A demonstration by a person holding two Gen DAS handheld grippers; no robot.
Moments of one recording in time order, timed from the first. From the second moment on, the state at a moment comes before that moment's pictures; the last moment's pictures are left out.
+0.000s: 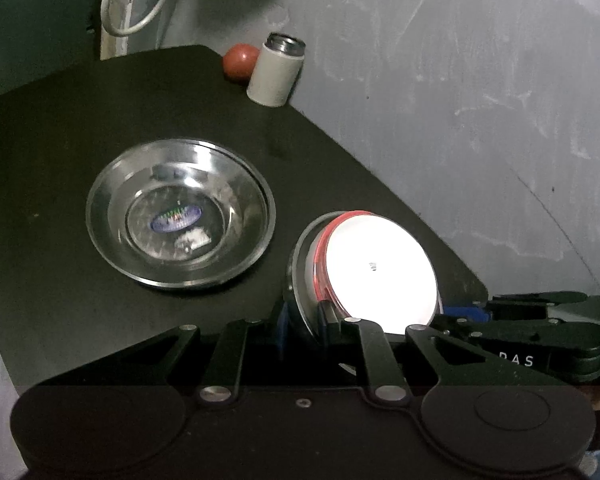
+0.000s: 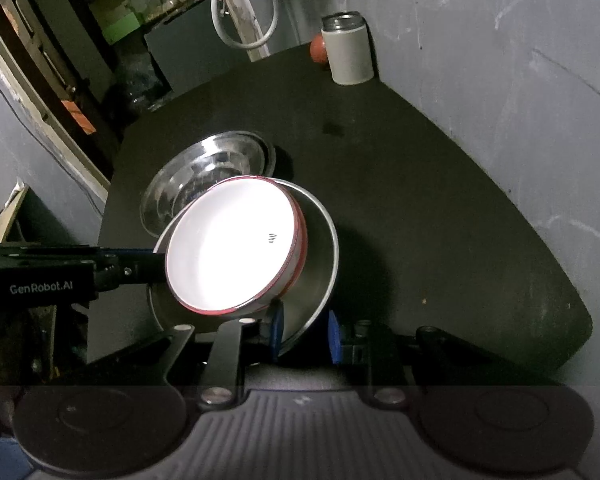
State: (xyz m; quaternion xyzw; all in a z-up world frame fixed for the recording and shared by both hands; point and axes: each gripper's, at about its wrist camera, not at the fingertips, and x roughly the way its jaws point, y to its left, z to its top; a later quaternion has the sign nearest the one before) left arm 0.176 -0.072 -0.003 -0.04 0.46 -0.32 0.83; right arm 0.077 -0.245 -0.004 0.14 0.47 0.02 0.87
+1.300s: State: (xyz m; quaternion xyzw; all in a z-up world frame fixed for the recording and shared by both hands) left arm 0.254 -0.019 0.005 -0.09 0.43 -0.17 0.88; right arm 0.211 -0.201 -0.008 0.07 0.47 0.16 0.87
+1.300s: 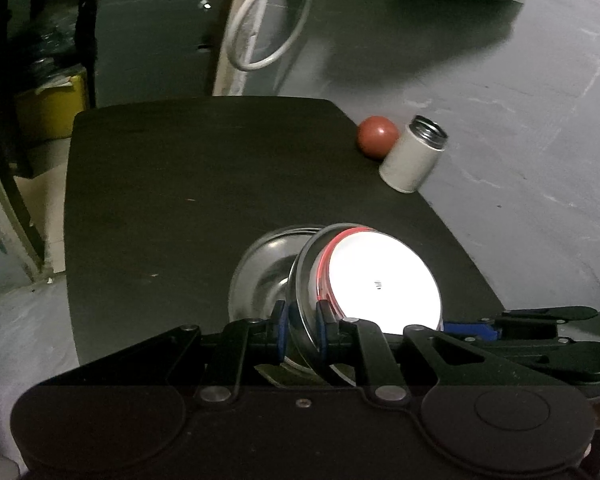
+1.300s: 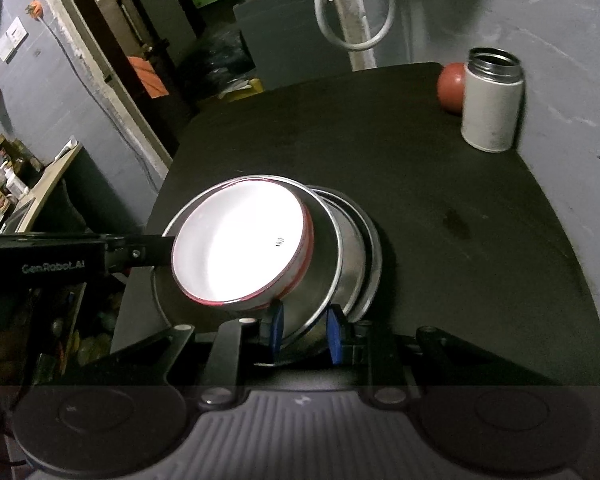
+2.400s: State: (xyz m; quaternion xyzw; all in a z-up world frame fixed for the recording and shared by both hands) left arm 0.279 -0.013 -0.020 -0.09 0.45 -0.13 0.88; right arm 0.240 -0.197 -0.015 0.05 0.47 0.18 0.86
